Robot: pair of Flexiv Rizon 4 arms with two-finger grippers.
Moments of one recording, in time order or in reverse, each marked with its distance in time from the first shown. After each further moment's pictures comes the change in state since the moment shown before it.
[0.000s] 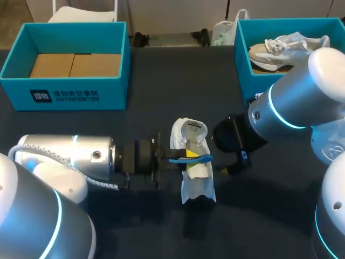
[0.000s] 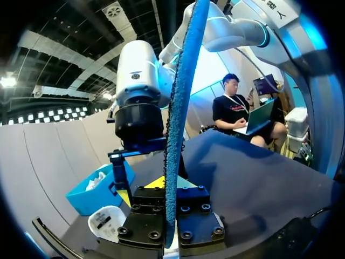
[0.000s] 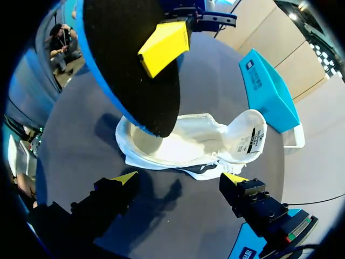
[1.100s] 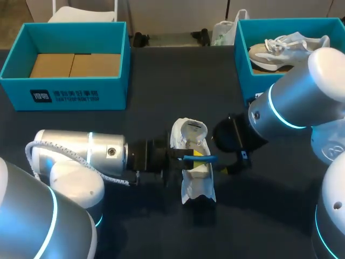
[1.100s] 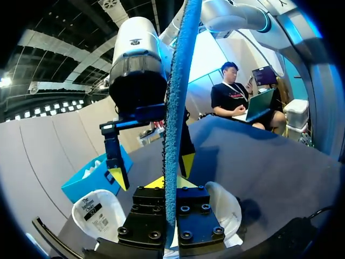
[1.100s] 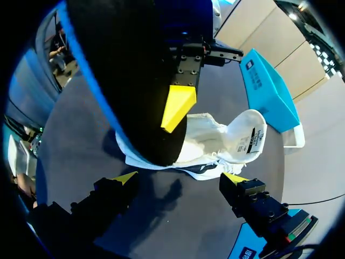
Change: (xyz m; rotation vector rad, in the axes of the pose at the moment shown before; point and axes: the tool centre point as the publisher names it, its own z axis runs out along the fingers) left arm -0.009 0.046 0.022 -0.087 0.026 0.018; right arm 0.000 0.000 0.000 0.000 0.000 0.000
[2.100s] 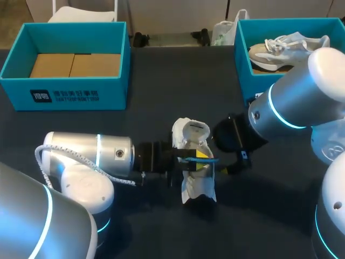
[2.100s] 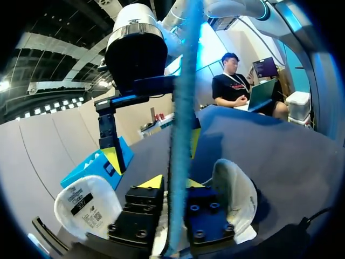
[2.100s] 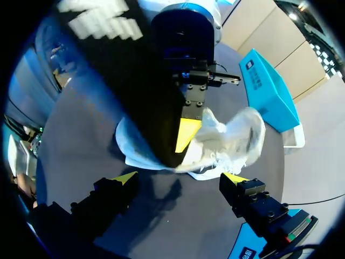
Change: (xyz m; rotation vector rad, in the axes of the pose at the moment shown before) left arm -0.003 0.029 0.015 -0.049 -0.010 0.019; right arm 0.000 0.000 0.000 0.000 0.000 0.000
